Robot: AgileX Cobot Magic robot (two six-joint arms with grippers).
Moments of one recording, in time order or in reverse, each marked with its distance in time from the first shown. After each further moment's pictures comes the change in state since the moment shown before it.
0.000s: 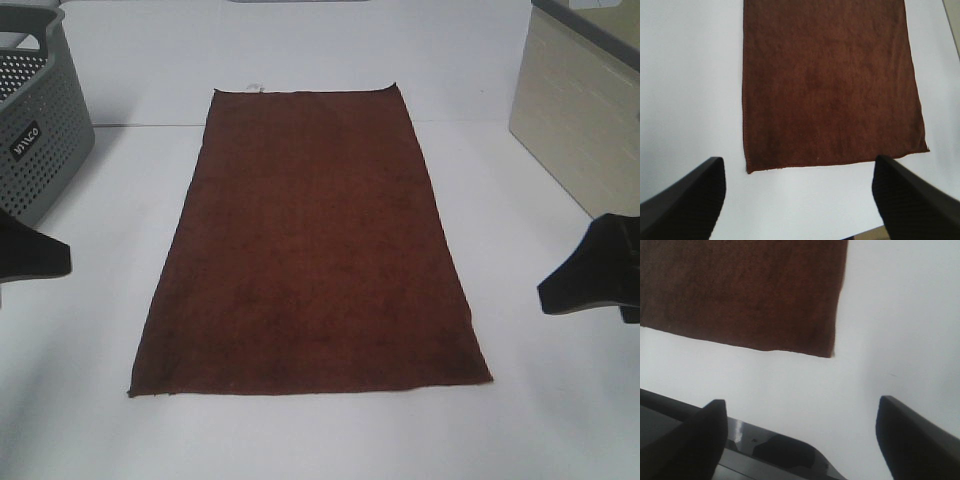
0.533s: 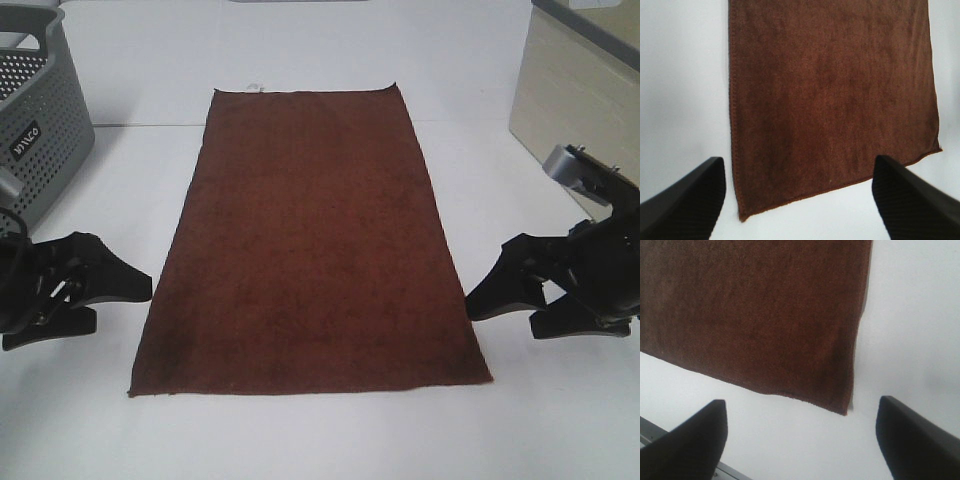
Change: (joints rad) left arm 0.000 0.494 -0.058 -0.529 0.025 0.615; right arm 0.000 0.391 -0.001 0.330 -0.164 -0.336
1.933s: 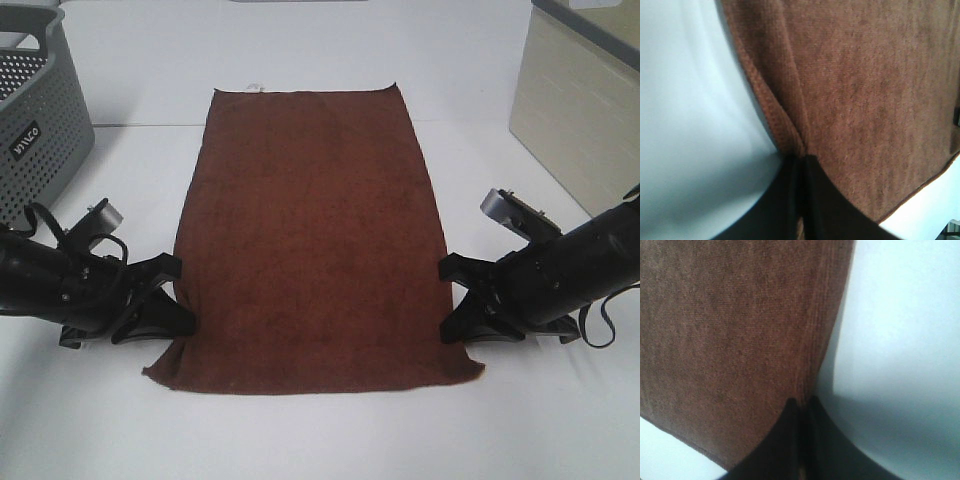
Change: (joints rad) left arm -0.100 0.388 -0.218 -0.074 0.060 0.059; right arm 0.075 0.358 -0.099 0.316 -0.098 -0.201
